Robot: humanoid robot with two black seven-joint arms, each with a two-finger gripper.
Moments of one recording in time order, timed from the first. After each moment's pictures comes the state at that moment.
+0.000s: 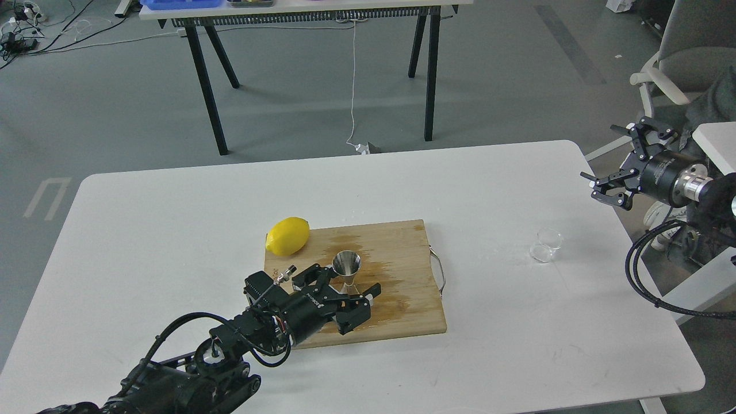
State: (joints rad) left arm -0.51 -0.04 -0.35 -0.54 1.94 0.49 -0.49; right arm 0.69 -0.58 0.98 0.46 0.14 0.49 -0.49
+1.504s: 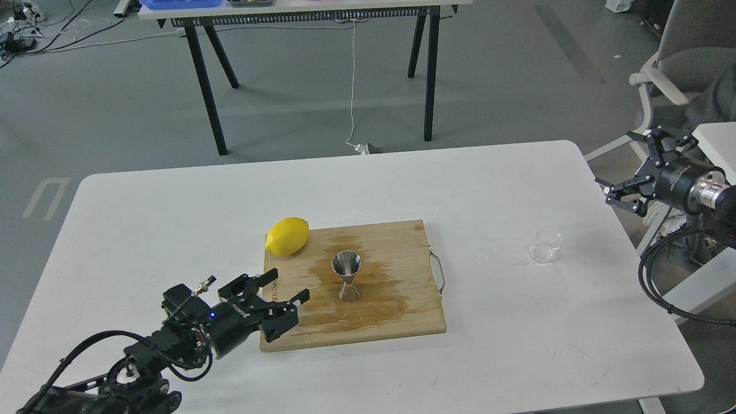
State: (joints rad) left arm -0.39 0.33 -0.36 -0.76 1.86 0.49 -0.49; right arm 0.66 -0.60 1.00 0.46 0.14 0.49 -0.49
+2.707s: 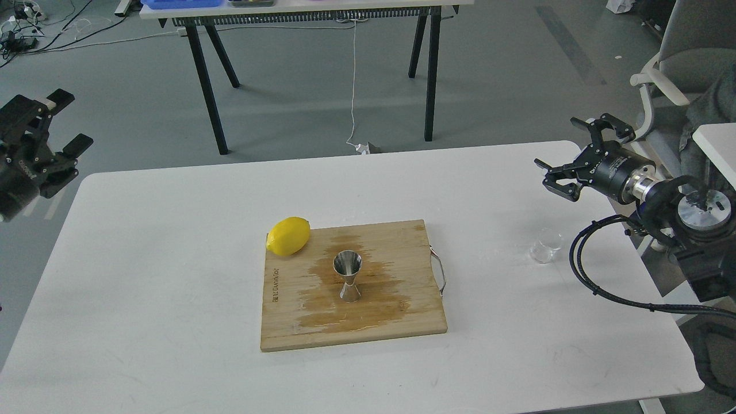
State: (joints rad) left arm -0.52 0.73 -0.97 -0.84 0.86 -0.49 -0.49; right arm 0.69 -0.39 1.15 0.48 0.29 0.49 -0.49
